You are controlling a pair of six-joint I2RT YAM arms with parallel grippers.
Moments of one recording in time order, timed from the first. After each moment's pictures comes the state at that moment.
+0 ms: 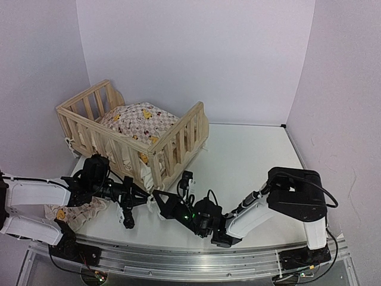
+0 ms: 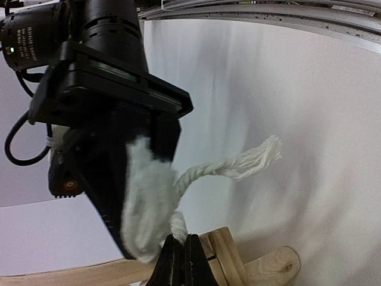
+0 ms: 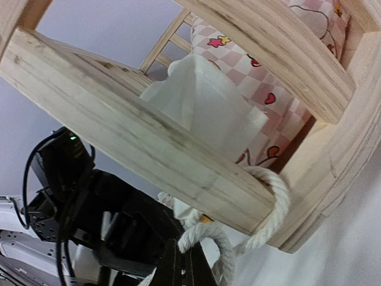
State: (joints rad) left arm -0.65 1.15 0.40 0.24 0.77 1.97; right arm 1.34 2.13 0.95 1.24 0.42 0.93
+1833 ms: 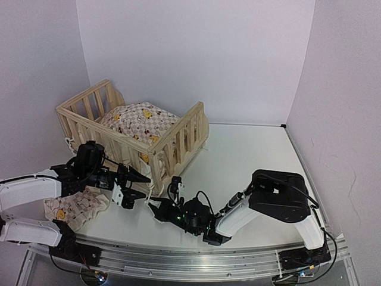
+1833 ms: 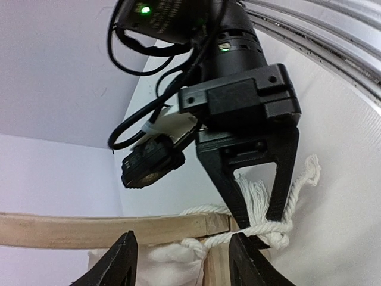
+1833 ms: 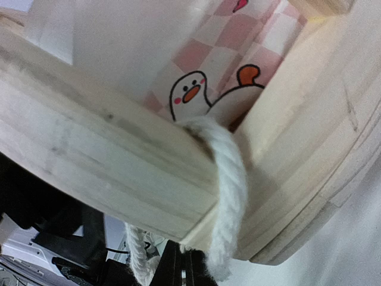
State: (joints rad) left arm -0.61 1.06 0.54 -0.03 0.74 1.60; right arm 1.30 2.27 1.06 1.17 0.28 1.02
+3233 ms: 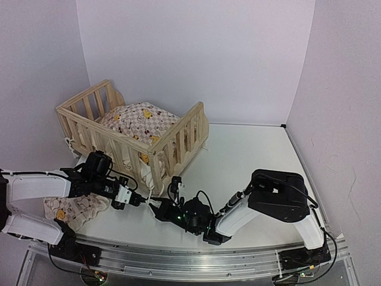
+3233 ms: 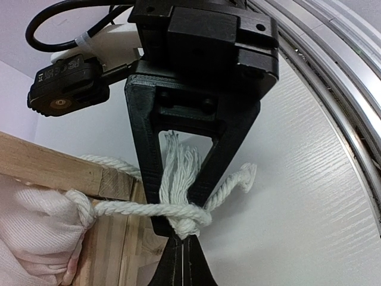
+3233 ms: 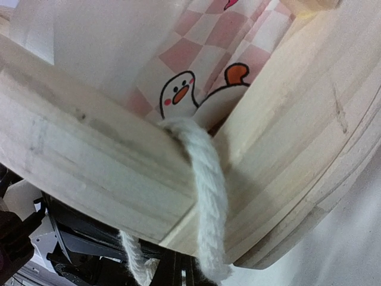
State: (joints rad) left arm -0.59 1.18 0.50 -0.10 0.69 1.29; right arm 1.30 2.28 1.06 1.18 0.27 1.00
